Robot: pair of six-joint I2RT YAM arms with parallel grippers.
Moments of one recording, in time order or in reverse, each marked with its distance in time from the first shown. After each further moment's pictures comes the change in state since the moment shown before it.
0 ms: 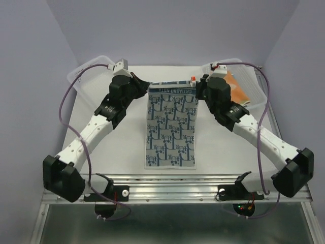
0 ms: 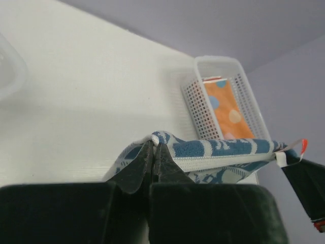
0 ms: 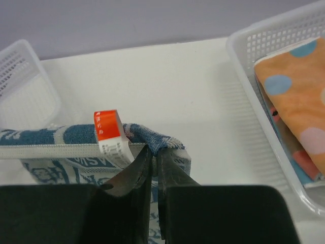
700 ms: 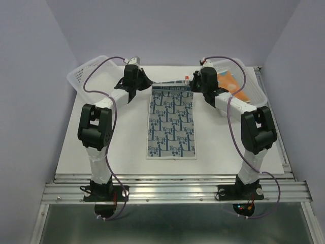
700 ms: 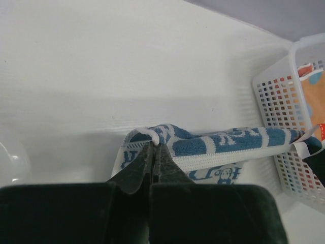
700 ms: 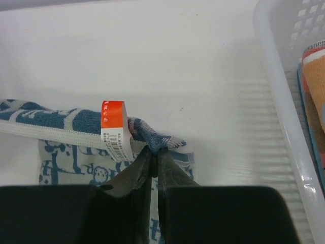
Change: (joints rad) left arm 0.187 0.769 0.328 0.163 0.264 0.129; right arm -0.315 0.632 0.193 0.278 -0.417 -0.055
